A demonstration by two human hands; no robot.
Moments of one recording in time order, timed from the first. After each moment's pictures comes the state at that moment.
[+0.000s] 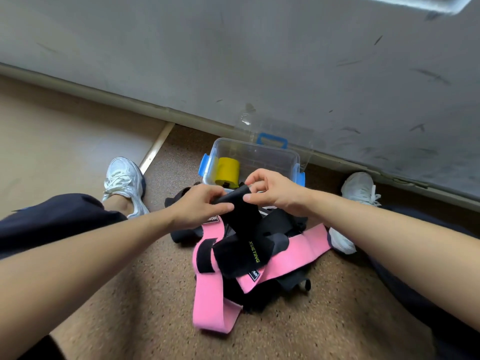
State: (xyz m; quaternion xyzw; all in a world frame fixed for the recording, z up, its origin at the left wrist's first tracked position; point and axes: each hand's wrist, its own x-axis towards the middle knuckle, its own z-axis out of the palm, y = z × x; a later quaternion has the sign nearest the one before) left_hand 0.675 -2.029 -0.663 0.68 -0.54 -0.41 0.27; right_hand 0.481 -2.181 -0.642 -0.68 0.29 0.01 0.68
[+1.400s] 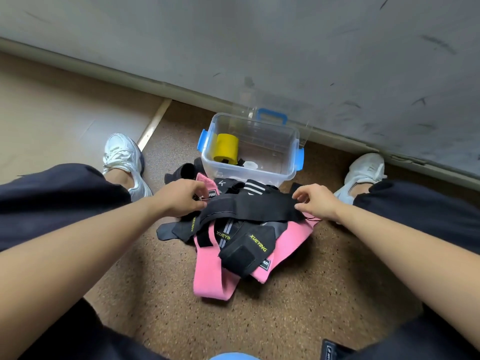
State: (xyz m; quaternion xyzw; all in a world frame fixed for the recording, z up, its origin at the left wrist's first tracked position) left_hand 0.686 -1.994 -0.690 0.76 -0.58 -0.30 0.00; right_hand 0.367 -2.190 -0.713 -0.83 0.44 0.15 0.30
